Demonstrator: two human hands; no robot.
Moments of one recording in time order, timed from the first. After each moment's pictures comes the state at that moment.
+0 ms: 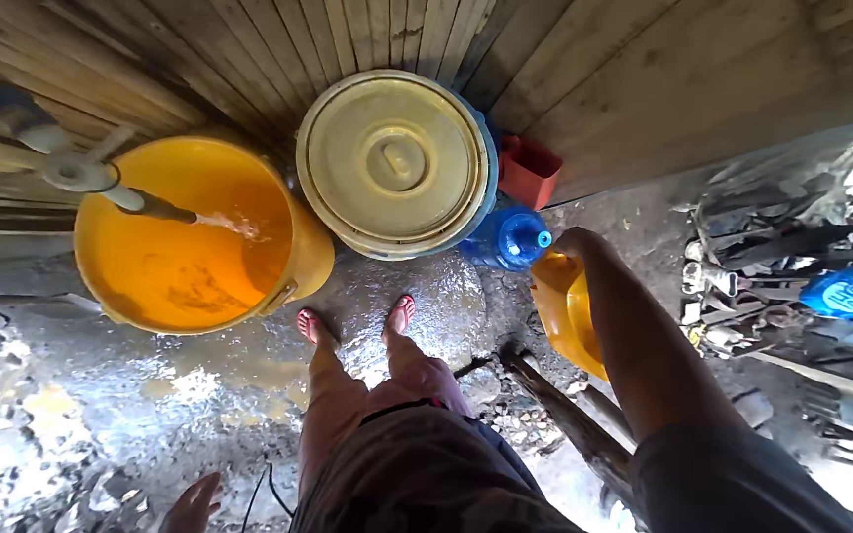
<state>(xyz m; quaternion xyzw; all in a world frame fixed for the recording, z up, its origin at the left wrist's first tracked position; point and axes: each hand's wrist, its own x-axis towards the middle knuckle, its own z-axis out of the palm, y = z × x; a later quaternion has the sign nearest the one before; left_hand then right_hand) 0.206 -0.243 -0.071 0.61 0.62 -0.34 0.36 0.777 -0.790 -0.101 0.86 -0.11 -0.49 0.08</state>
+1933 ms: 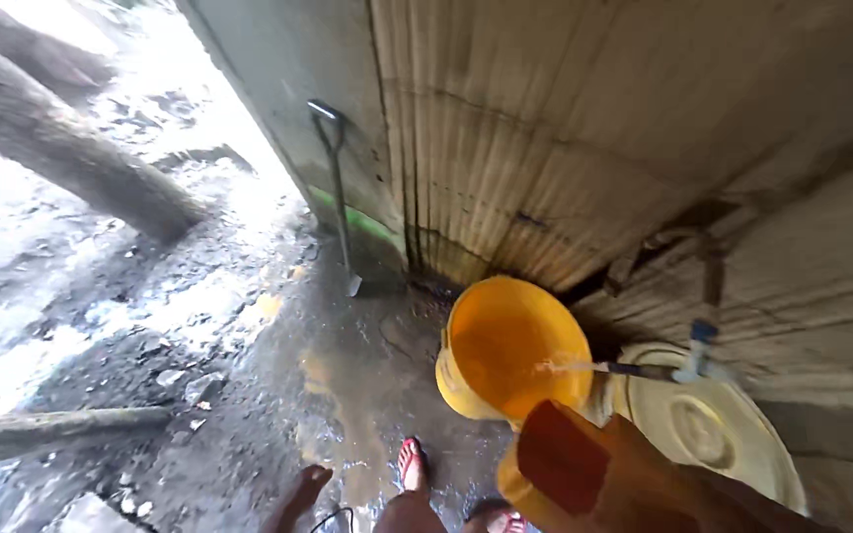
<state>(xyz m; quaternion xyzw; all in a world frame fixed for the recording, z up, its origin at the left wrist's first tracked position) -0.003 -0.058 -0.174 0.56 0.62 -0.21 0.51 0.508 -0.329 0.199 0.82 0.49 -0.23 -0.20</state>
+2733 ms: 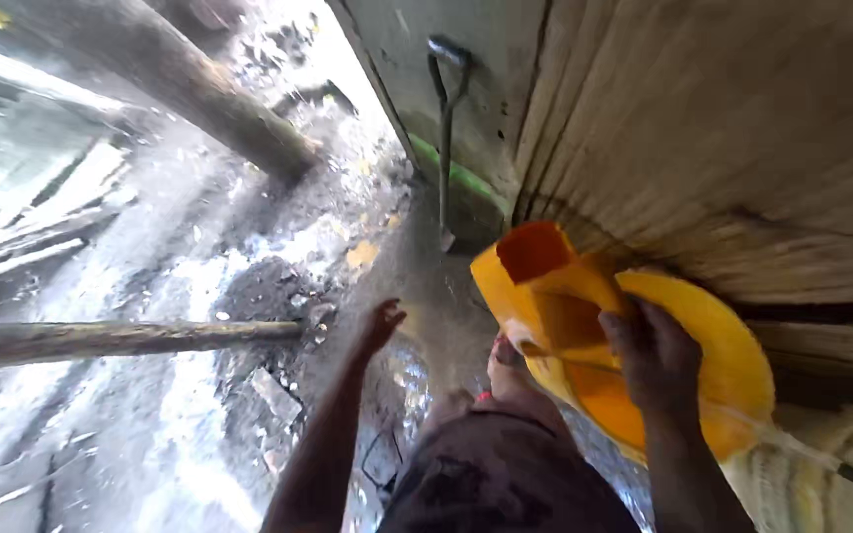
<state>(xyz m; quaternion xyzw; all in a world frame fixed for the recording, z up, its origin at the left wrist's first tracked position) 0.079 0.207 -0.007 0.66 0.62 -0.02 0.43 0.444 0.033 0.070 0.73 0.41 -0.25 -0.49</state>
